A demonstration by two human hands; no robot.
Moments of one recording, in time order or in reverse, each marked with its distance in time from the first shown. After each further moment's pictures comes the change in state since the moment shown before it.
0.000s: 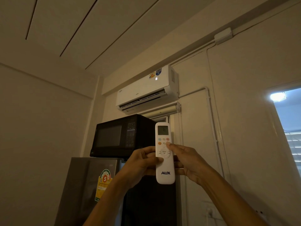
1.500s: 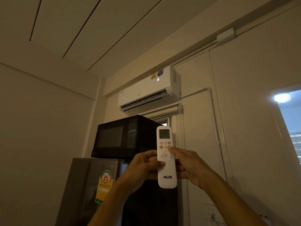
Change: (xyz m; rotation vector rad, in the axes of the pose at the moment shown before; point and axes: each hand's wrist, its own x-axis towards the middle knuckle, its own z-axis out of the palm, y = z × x) left_hand 0.004 -0.014 -0.001 -0.006 0.023 -0.042; right_hand 0.008 0.011 -0.004 -0.008 -0.002 0.025
